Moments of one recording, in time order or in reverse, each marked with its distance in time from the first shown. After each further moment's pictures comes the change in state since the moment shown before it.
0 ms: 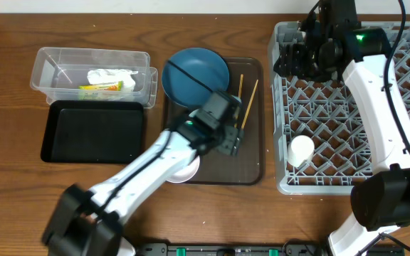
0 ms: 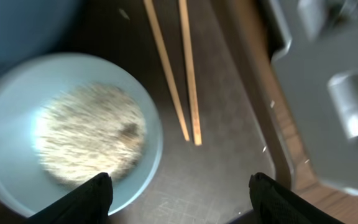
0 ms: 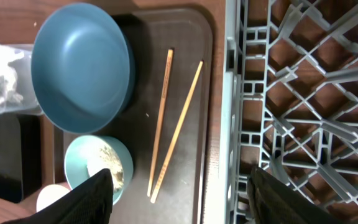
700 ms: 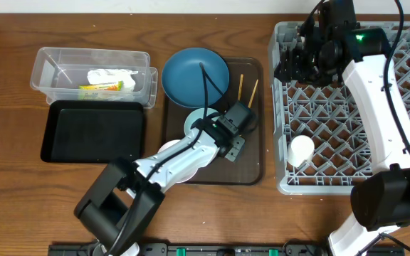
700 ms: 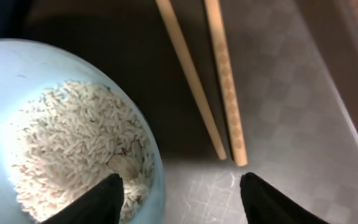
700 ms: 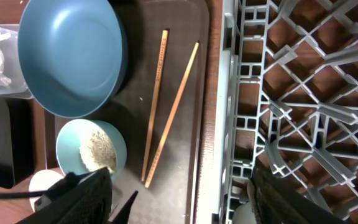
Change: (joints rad) left arm -0.062 0.194 0.000 0.070 -0.169 0.081; right arm 0.000 0.000 0.000 -0.054 0.008 -0.024
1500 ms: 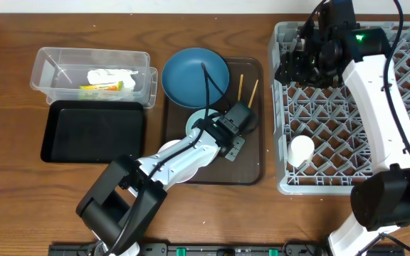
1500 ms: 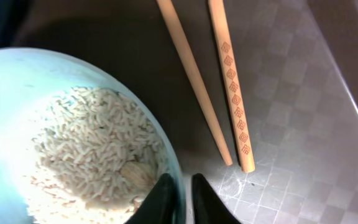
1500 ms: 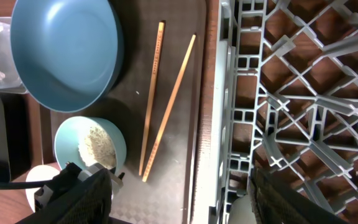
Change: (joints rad) left arm 0.000 0.012 0.000 0.016 -0.010 0.018; right arm 0.000 0.000 0.000 -0.021 0.005 -0.005
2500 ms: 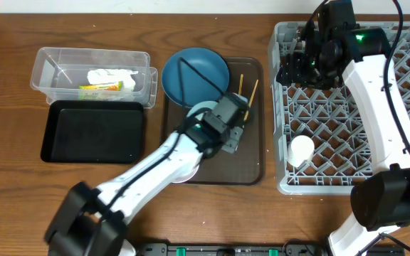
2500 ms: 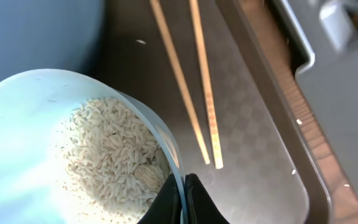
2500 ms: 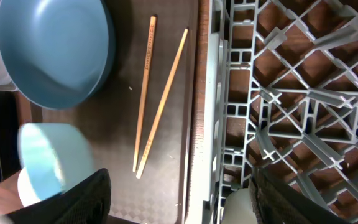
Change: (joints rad) left arm 0.041 -0.219 0.000 -0.026 0.043 -0.066; right arm 0.000 0.000 0.000 -0.019 0.023 -0.002
